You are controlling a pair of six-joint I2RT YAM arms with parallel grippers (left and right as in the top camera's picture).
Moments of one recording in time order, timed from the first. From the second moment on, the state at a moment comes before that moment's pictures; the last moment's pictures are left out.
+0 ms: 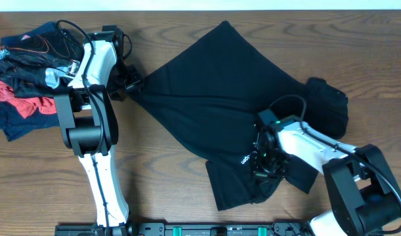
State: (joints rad) left arm 0.06 2.35 1.90 -1.19 0.05 -0.41; right arm 0.41 1.70 0.80 -0.92 -0.36 0.47
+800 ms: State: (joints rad) left arm 0.06 2.35 1.90 -1.26 0.16 -0.39; right arm 0.01 1.70 1.03 -0.57 -0.13 0.29
